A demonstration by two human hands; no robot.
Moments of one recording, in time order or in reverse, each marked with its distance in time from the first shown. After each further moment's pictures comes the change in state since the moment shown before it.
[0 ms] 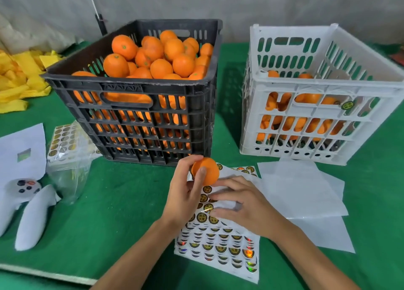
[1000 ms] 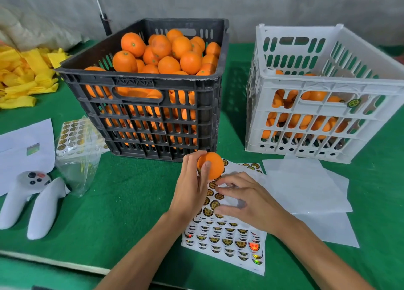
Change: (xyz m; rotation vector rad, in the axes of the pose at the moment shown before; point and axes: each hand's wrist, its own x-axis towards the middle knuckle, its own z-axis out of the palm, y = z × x) left_hand -0.001 -0.007 0.000 0.224 -0.029 0.010; right_hand 0.000 -0.006 0.001 -0.106 -0.025 -0.059
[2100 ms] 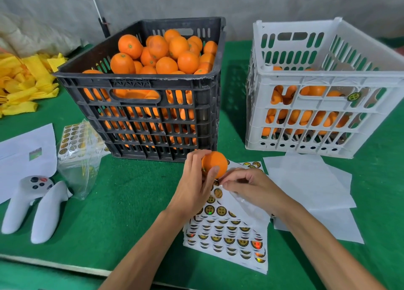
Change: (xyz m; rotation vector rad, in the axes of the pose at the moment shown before) left_hand 0.006 -0.003 -0.005 0.045 -0.163 0.099; right_hand 0.019 -0.003 -0.012 0.750 0.054 0.408
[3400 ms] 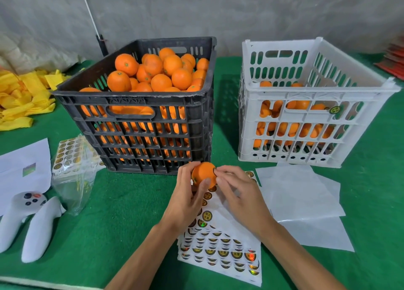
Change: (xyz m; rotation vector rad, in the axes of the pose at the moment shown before) left_hand -0.003 -0.002 -0.003 -0.157 0.041 -0.067; right_hand -0.002 0.011 0.021 -0.324 0.366 -0.419
